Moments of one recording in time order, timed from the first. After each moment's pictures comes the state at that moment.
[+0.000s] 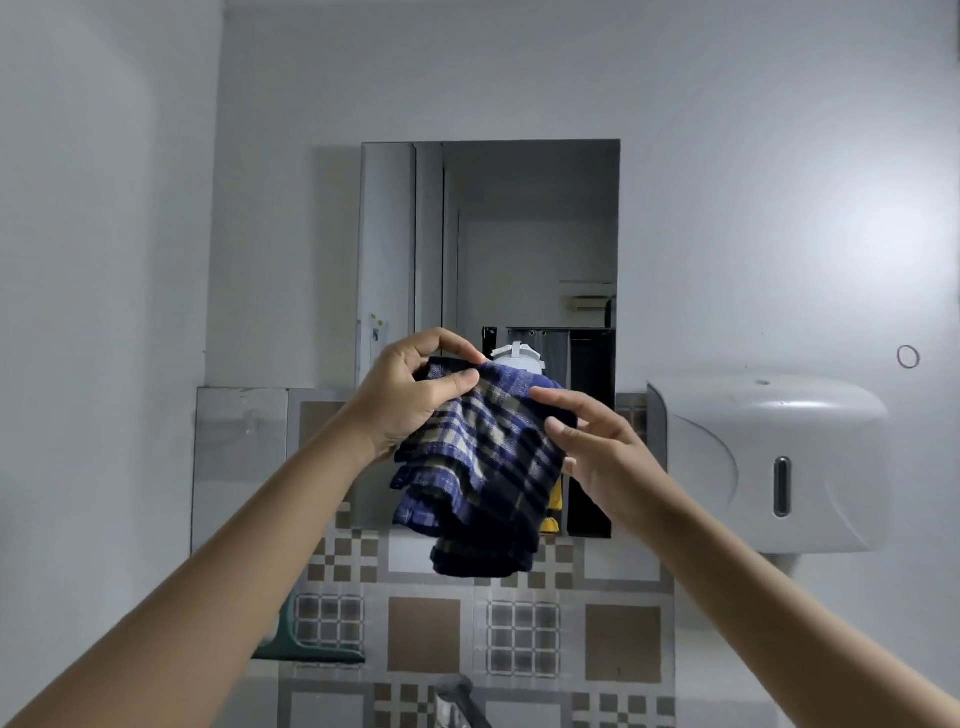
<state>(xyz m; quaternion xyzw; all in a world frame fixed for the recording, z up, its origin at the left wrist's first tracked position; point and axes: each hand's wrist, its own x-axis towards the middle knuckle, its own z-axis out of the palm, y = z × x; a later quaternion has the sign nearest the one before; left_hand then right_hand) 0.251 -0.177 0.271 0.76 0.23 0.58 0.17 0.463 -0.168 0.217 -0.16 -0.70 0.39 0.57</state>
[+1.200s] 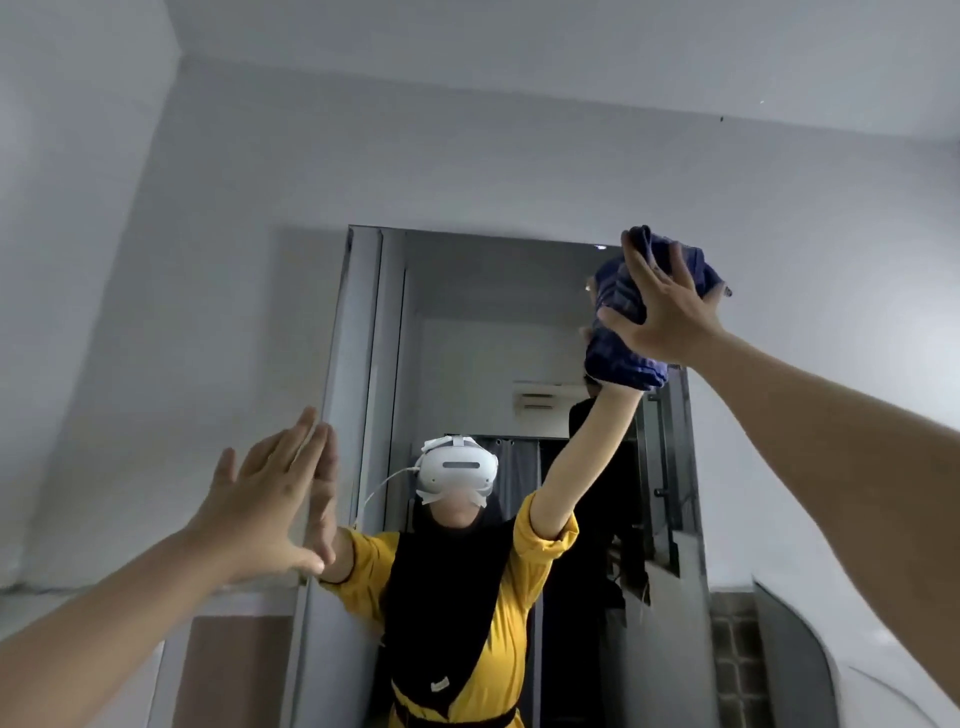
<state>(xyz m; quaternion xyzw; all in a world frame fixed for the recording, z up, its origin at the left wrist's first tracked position) 0.114 0.064 0.343 0.74 0.56 0.26 -0.28 0.510 0.035 0.524 -0.54 -0.60 -0.41 0.42</state>
